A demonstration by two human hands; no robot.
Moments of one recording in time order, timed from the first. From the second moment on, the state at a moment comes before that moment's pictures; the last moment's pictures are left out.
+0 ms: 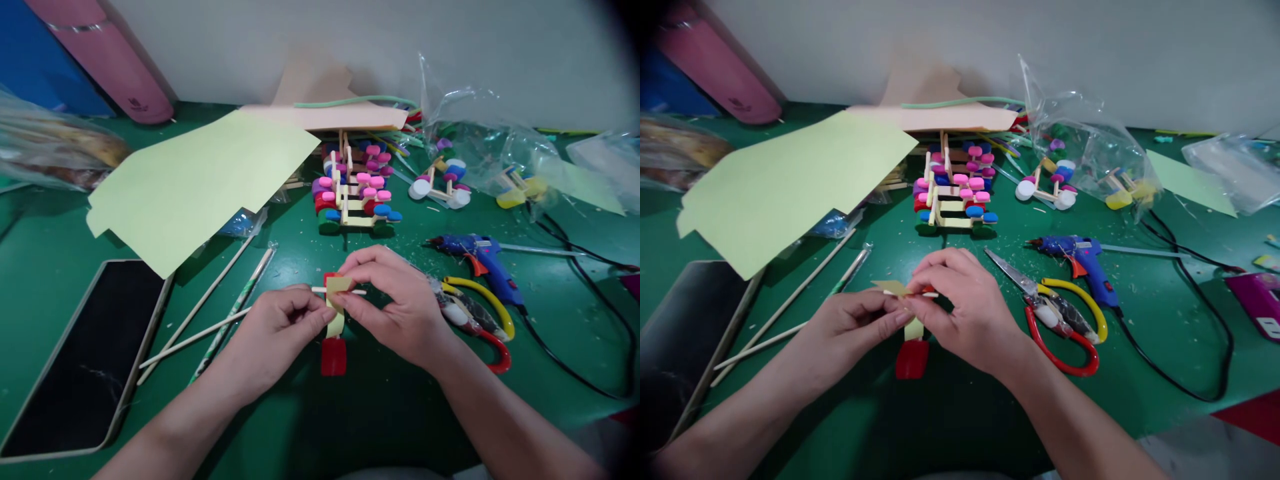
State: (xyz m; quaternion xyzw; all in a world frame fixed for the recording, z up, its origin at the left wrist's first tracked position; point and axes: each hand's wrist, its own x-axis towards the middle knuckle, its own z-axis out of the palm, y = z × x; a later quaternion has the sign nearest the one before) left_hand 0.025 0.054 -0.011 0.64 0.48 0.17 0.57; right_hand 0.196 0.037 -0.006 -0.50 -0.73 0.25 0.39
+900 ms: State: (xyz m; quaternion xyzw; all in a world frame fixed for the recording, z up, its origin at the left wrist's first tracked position) left_hand 0.030 0.053 -0.007 0.70 0.46 0.13 0.53; right_hand 0.195 0.034 -0.006 -0.49 -0.74 0.26 0.39
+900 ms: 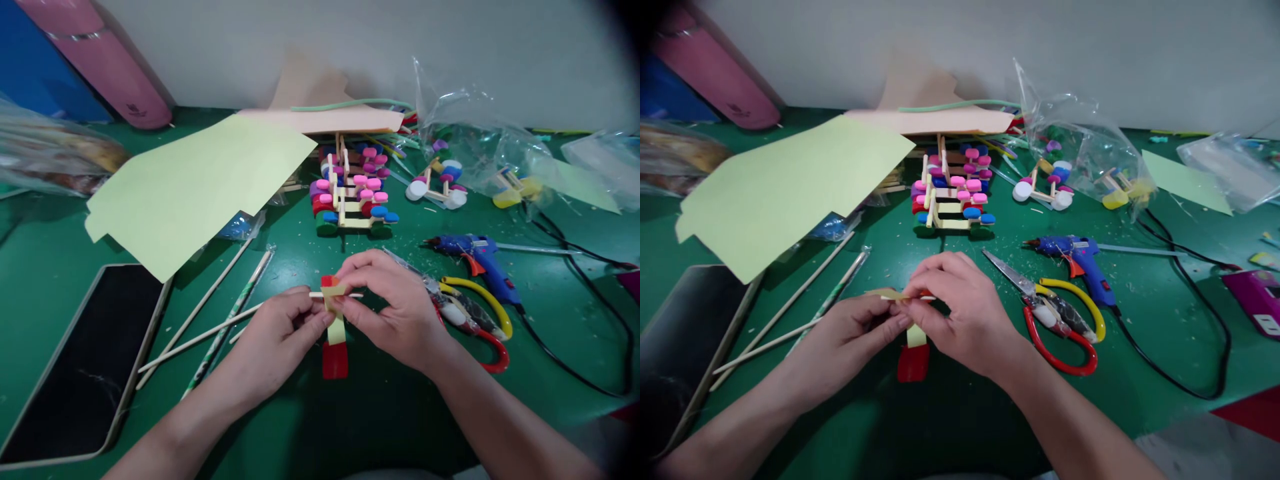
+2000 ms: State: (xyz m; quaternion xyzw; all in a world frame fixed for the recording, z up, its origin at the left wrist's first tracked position) left_hand 0.025 0.054 -0.014 0.76 0.41 0.14 0.48; right_hand 0.199 0.025 0.002 -0.49 -0.73 0.28 0.39
